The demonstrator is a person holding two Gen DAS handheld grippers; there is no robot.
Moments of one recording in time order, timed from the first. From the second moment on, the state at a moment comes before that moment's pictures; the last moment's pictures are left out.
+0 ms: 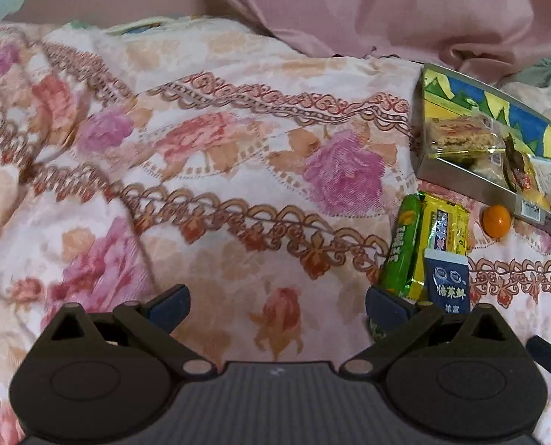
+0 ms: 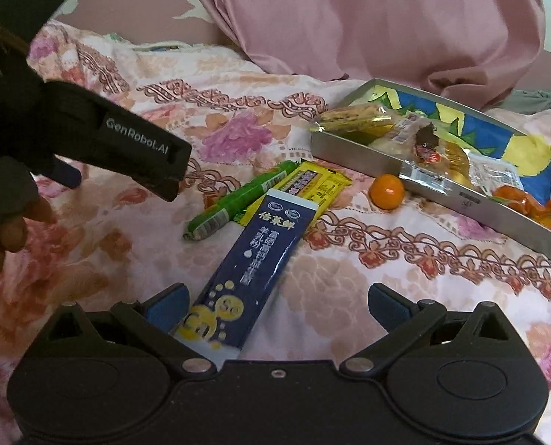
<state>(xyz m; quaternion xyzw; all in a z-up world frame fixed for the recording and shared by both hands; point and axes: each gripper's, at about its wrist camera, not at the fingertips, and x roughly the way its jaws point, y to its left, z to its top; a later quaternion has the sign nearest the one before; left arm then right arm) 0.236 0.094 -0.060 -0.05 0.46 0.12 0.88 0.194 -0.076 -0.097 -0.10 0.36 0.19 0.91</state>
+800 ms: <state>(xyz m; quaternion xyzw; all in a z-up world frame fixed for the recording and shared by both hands) 0.257 0.055 -0.079 0.03 0.45 0.01 0.89 0.232 -0.132 -0.111 0.02 0.37 0.13 0.92</state>
